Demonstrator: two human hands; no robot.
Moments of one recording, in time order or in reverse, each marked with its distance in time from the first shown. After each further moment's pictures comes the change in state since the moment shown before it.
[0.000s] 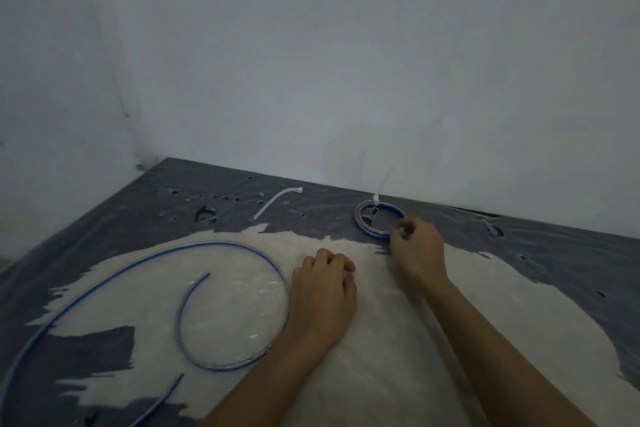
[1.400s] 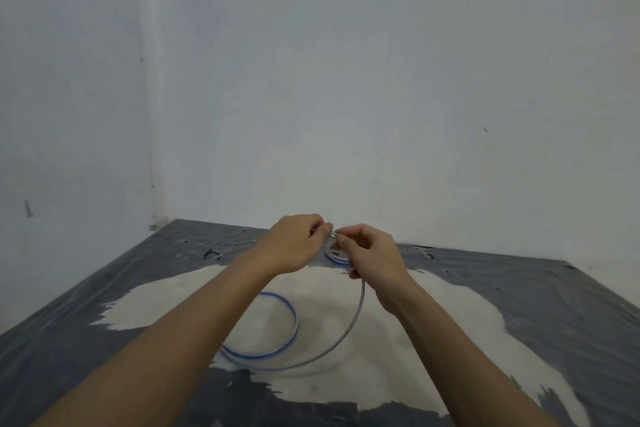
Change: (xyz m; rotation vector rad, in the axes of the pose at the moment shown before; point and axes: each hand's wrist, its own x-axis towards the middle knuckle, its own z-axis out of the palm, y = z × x) left_hand -0.025 0.064 -0.178 -0.097 -0.119 0.201; right_hand -0.163 -0.086 -0.111 0.620 -0.166 -0.175
